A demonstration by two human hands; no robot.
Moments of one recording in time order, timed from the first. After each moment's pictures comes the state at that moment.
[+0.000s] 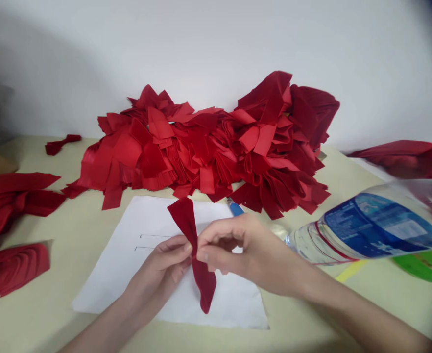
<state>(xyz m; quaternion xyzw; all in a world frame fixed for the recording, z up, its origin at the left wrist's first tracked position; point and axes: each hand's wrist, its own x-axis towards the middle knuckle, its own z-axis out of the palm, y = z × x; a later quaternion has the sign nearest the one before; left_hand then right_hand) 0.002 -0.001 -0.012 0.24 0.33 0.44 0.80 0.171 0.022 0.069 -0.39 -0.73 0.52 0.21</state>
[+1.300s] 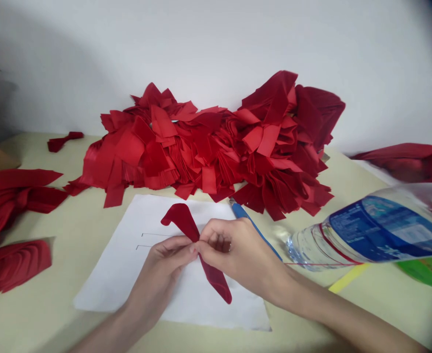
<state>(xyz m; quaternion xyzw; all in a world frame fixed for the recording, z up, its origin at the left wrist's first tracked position) 0.008 -0.006 -0.005 0.27 0.43 0.47 0.72 0.159 0.019 0.041 -0.48 -0.76 0.39 0.21</state>
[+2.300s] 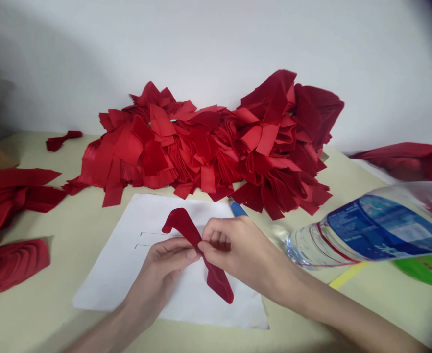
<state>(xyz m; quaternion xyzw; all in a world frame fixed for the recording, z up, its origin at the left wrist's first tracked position) 0.007 -0.007 -0.007 0.26 0.40 0.47 0.74 0.166 0.022 0.044 -0.47 -0.81 0.31 0.16</state>
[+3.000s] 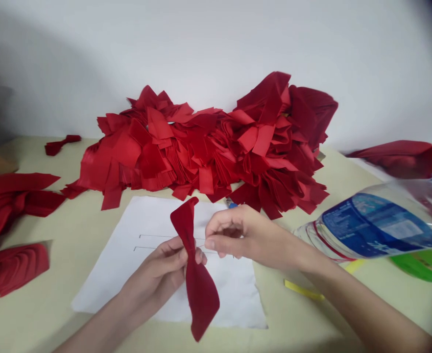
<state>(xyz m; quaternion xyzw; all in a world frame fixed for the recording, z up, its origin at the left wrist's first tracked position) -0.003 -0.003 -0.014 0.26 0.25 0.41 0.84 0.181 0.041 0.066 -0.38 -0.71 0.57 0.16</state>
